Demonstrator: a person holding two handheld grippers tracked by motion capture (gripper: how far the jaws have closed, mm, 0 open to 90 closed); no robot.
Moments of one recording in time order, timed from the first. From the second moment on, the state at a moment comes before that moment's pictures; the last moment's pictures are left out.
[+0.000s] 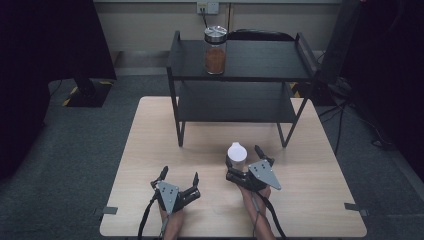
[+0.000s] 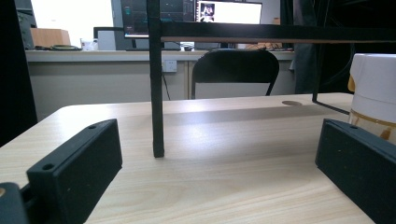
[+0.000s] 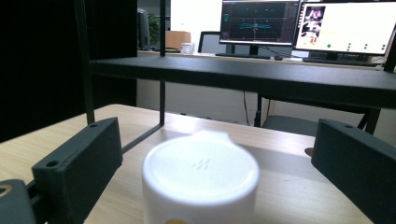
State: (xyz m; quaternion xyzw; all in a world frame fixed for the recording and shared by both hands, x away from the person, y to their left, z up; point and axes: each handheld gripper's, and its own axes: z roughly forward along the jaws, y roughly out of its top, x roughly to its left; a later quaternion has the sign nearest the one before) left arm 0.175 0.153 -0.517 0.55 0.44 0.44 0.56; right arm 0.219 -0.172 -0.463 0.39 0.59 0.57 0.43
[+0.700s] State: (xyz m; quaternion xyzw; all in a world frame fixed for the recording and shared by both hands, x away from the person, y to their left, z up) left arm 0.175 0.154 -0.517 0.55 0.44 0.44 0.56; right arm 0.224 -0.156 -0.486 0.42 0.59 0.55 0.41
